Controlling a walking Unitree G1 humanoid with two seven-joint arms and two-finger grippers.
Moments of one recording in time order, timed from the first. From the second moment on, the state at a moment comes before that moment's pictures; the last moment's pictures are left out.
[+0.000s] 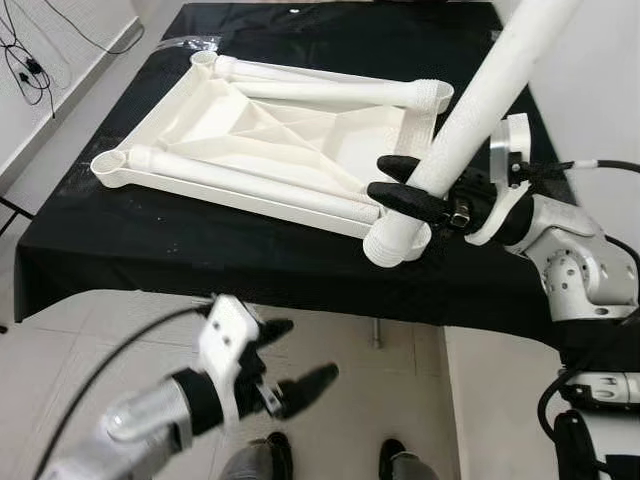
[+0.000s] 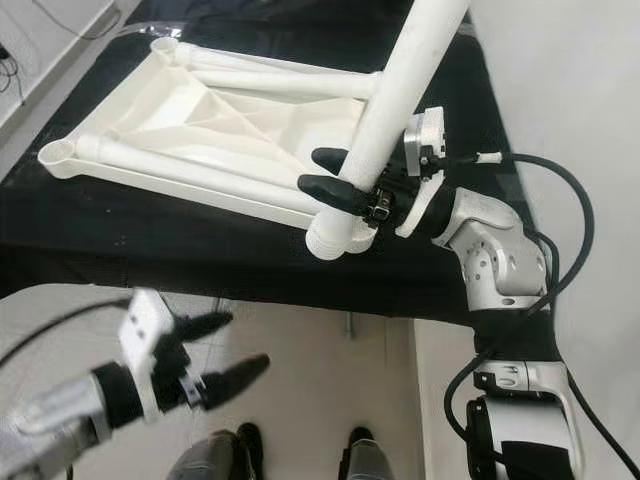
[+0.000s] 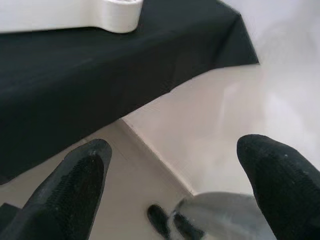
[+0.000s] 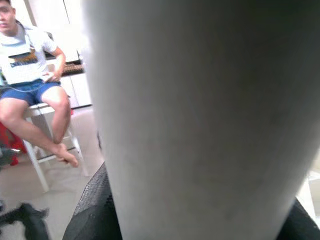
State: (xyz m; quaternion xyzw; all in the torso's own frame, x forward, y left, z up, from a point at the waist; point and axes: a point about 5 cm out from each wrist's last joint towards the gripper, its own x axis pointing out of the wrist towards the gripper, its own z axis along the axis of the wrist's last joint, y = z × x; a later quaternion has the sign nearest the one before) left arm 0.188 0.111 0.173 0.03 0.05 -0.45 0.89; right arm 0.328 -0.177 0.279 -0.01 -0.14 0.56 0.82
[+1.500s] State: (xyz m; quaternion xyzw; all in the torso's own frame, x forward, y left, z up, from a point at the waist) left arm 0.155 0.107 0.170 0.05 0.01 -0.43 0.90; right arm 0.322 -0.169 0.313 -0.20 -0.10 0.69 0.69
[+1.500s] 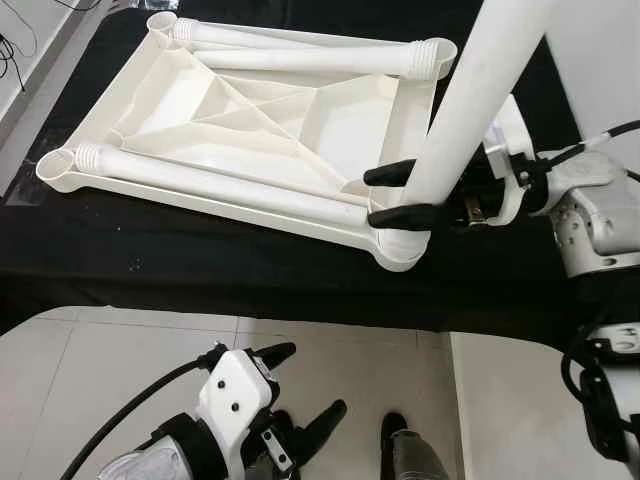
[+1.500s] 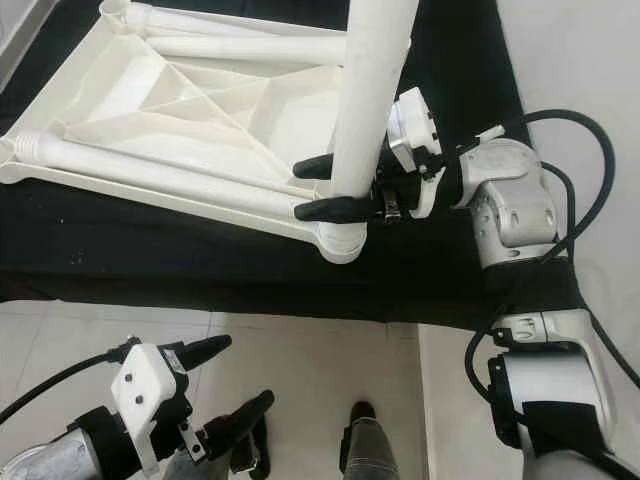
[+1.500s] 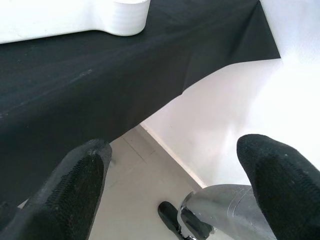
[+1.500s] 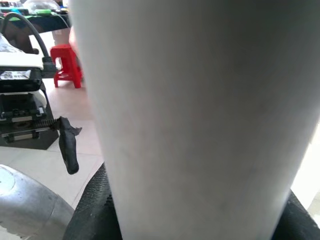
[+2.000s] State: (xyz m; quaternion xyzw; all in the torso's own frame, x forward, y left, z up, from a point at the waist) left arm 0.150 0.105 0.172 0.05 0.00 -0.43 0.90; right arm 0.327 -0.147 0.315 -0.19 -0.06 0.74 0.64
